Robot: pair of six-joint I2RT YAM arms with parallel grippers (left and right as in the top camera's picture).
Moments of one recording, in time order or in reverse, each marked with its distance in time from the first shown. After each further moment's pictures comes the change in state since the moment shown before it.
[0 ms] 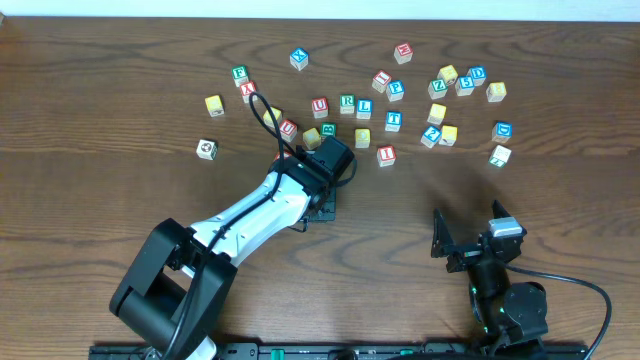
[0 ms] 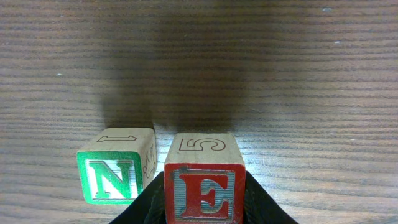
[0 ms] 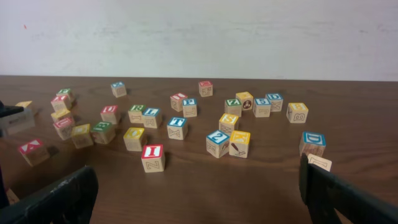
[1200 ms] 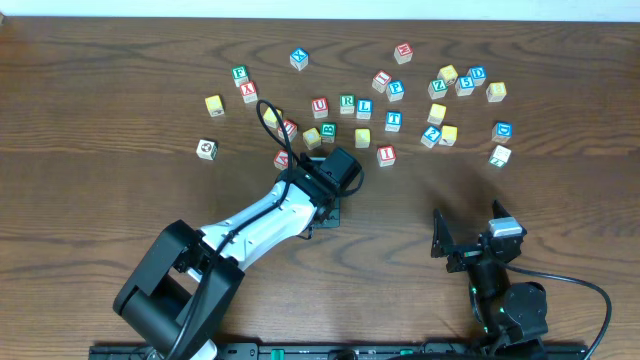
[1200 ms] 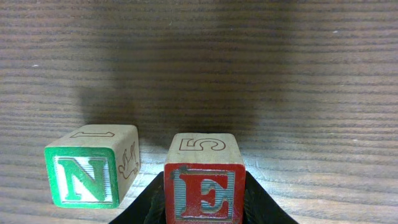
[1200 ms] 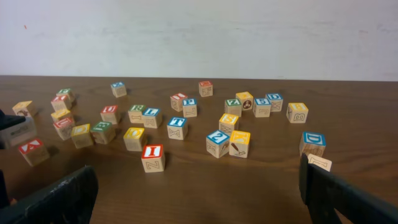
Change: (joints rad) left arm -0.049 0.003 -0.047 0.065 -0.042 -0.050; right arm 0.000 0.000 0.000 0.000 0.000 0.000
